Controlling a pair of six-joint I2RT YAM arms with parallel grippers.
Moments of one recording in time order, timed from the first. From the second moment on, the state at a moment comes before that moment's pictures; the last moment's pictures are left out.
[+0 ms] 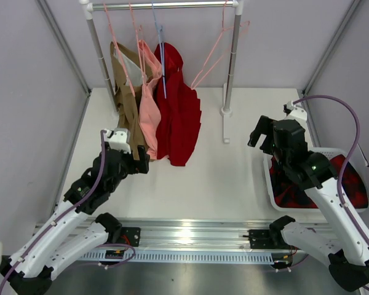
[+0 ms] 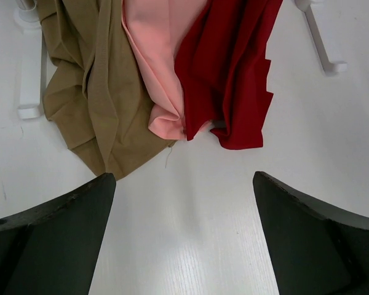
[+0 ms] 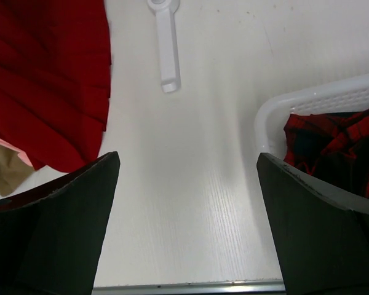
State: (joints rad) left arm -0.62 0.64 0.76 -0.54 -0.37 -0.28; right arm 0.50 0.93 1.19 -0.80 0.44 0.55
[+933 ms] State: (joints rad) left arm -0.62 0.62 0.76 -0.57 -0.30 -0.29; right arm -0.02 1.13 1.01 -1.08 0.41 0.73
